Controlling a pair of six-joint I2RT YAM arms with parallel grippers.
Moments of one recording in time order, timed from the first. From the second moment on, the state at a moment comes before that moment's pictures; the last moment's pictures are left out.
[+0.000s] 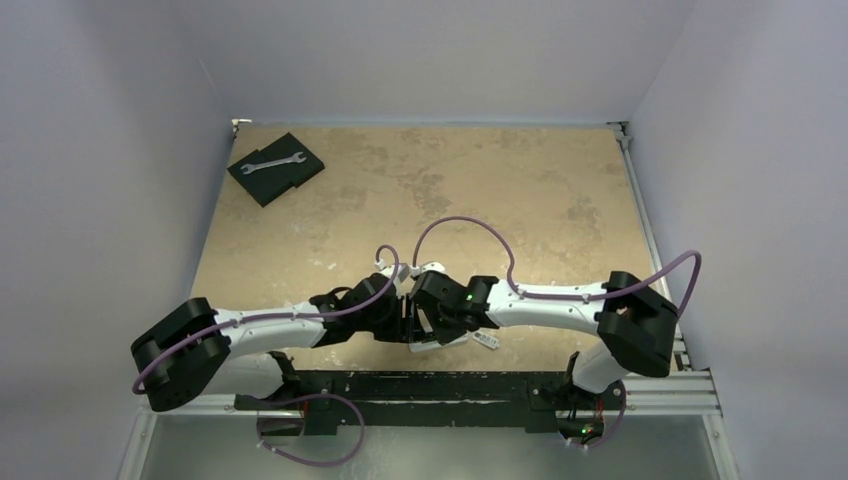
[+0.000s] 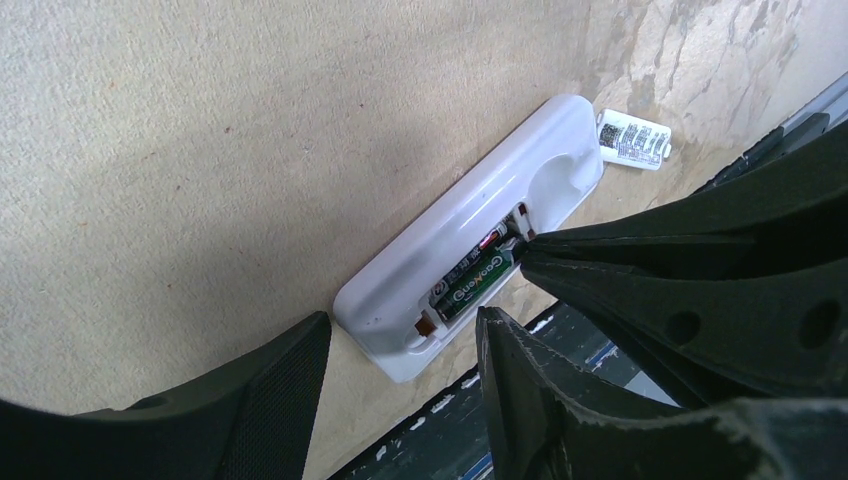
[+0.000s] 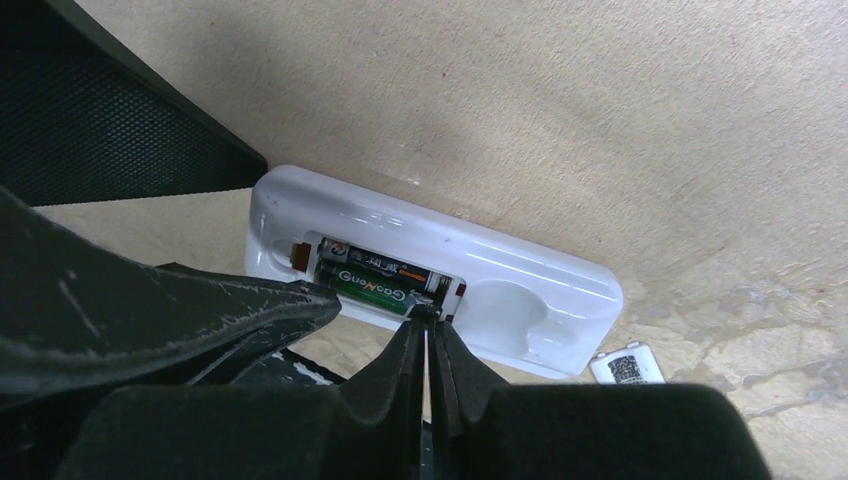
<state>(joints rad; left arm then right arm) -0.97 1.26 0.44 0.00 0.11 -0.88 1.16 1.53 0.90 -0.54 0.12 0.64</state>
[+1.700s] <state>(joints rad) -0.97 0.98 0.37 -0.25 0.02 -0.78 1.19 1.76 1.21 -0.78 0.22 0.72</state>
